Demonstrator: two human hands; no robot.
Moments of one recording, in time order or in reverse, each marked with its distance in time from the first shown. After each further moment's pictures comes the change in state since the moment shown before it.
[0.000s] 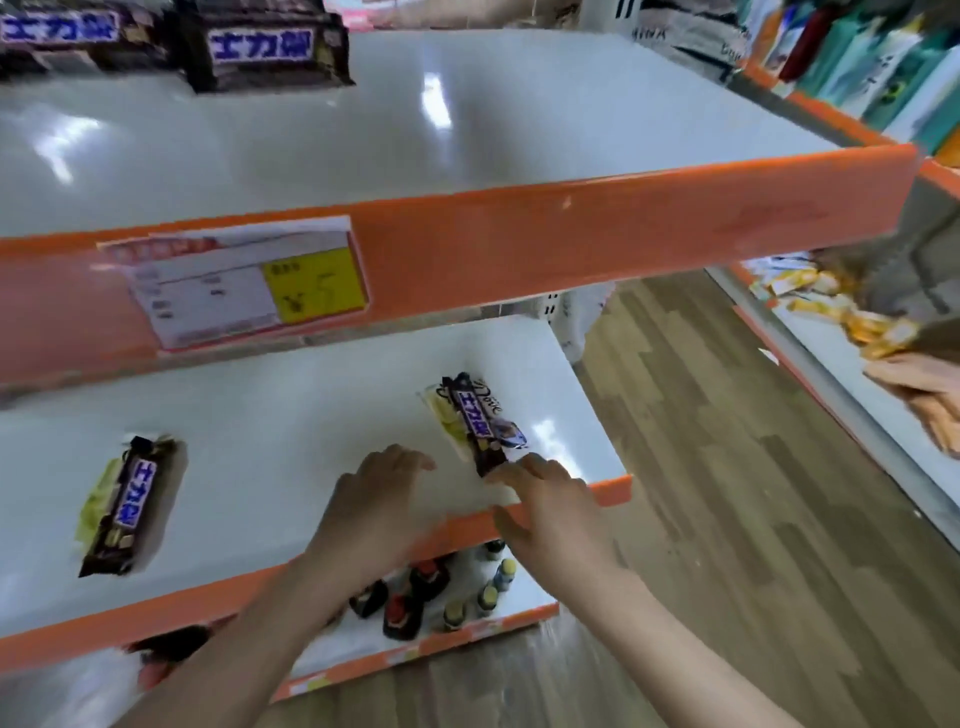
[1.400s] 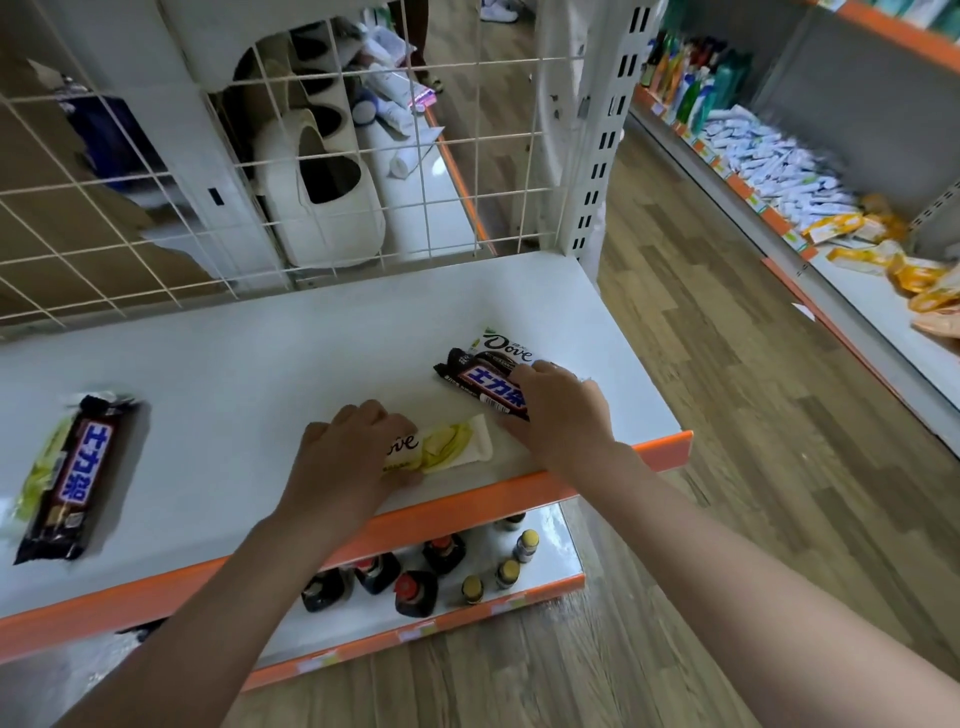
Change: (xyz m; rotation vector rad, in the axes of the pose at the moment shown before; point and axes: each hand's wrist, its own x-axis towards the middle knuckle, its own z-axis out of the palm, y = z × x) left_hand 0.038 -0.058 0.049 0.032 0.116 0.027; right_hand 0.096 0.030 0.054 -0.208 -0.005 0.069
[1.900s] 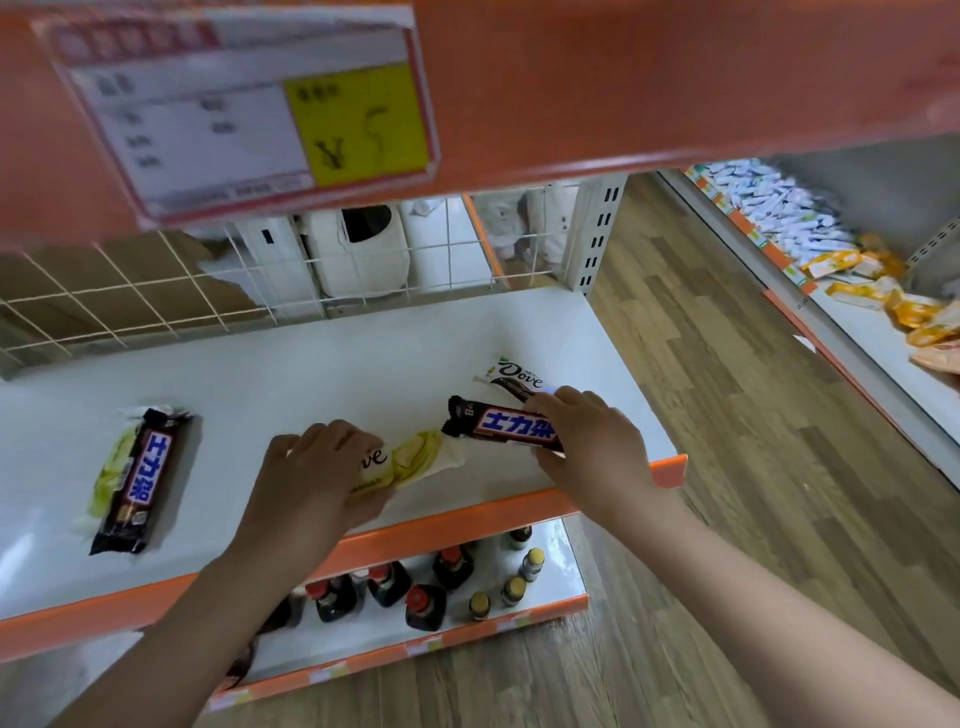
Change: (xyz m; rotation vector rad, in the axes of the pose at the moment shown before) left_hand -0.047 -0.015 -0.051 0.161 0.153 0.091; right_hand -0.044 -0.004 -0.039 0.020 0.147 -0.098
